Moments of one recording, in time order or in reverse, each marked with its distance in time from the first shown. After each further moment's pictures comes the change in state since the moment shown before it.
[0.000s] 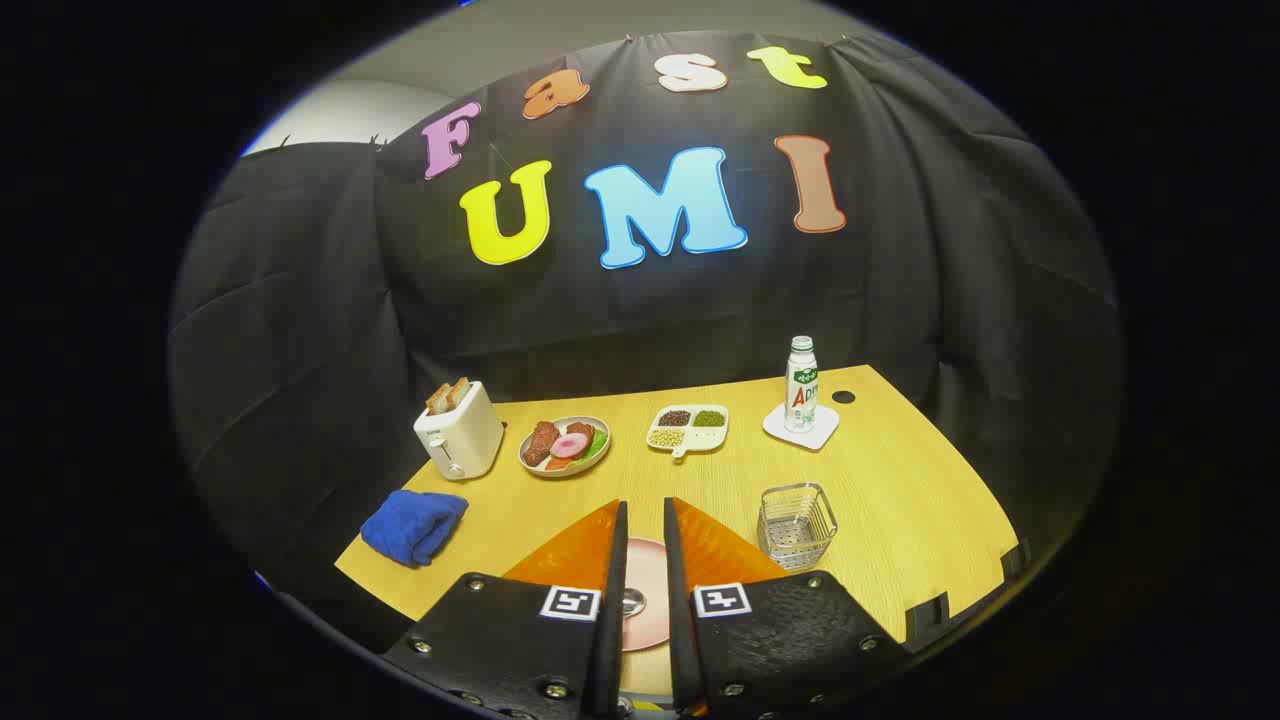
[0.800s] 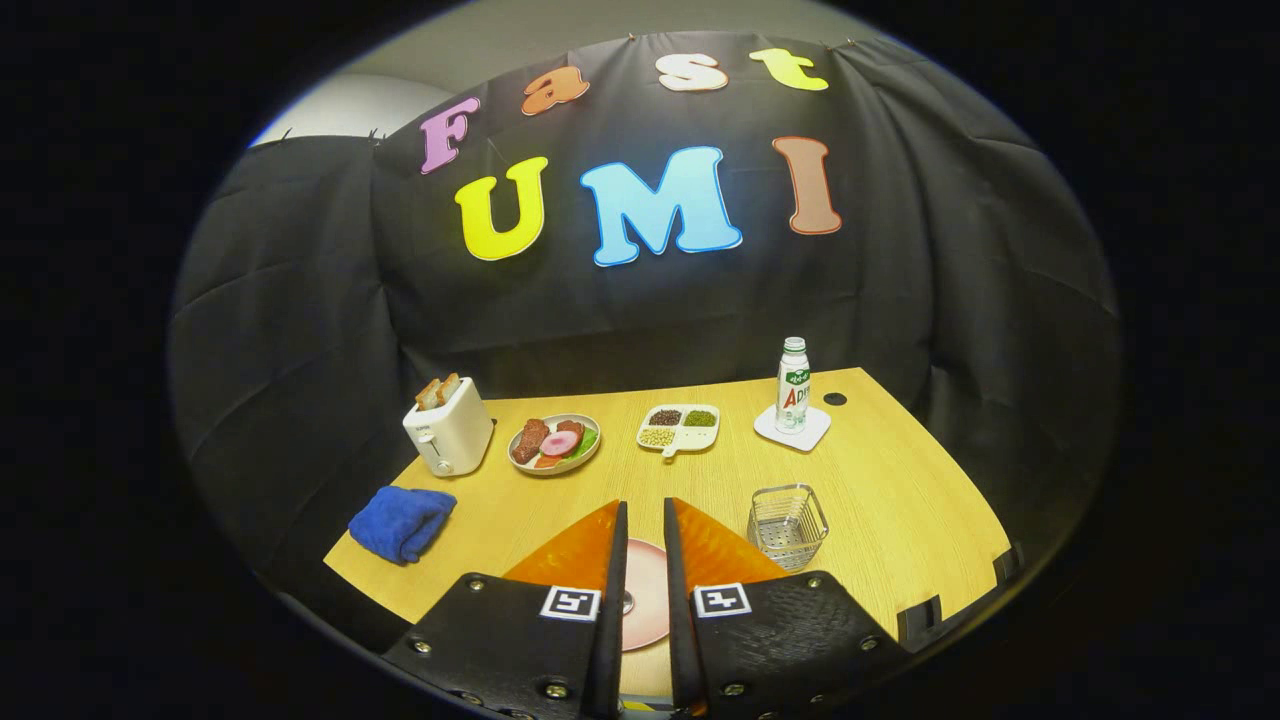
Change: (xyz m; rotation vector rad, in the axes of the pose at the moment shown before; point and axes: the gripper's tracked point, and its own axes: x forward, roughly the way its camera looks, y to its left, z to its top) arm 0.006 -0.005 -0.010 -0.011 0.015 -0.023
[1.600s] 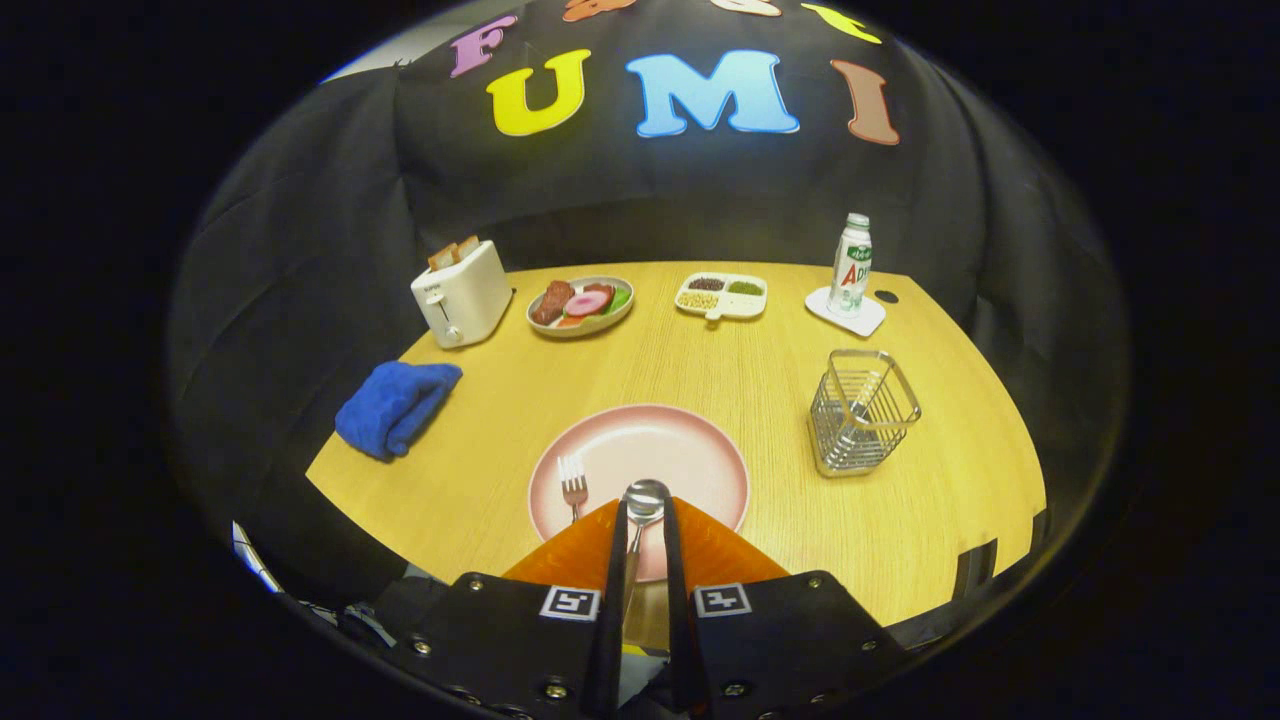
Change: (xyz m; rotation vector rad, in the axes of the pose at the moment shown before) arm 0.029 0.037 -0.155 -0.073 0.369 0.056
